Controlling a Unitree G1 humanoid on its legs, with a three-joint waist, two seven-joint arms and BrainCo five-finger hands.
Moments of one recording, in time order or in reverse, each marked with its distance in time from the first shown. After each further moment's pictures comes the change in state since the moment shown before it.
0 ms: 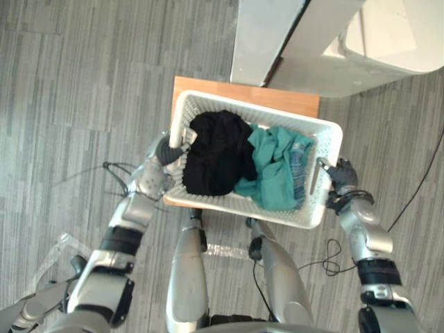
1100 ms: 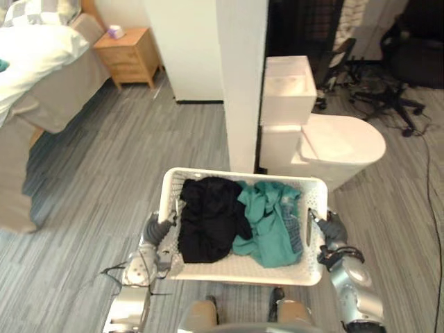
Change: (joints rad) left arm 0.632 -0.184 0.065 -0.358 -0.315 0.076 0.039; right arm 0.409 0.200 0.003 -0.065 -0.025 -0.079 0.099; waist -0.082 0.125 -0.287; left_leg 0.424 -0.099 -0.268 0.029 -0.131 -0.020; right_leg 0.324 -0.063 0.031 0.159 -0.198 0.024
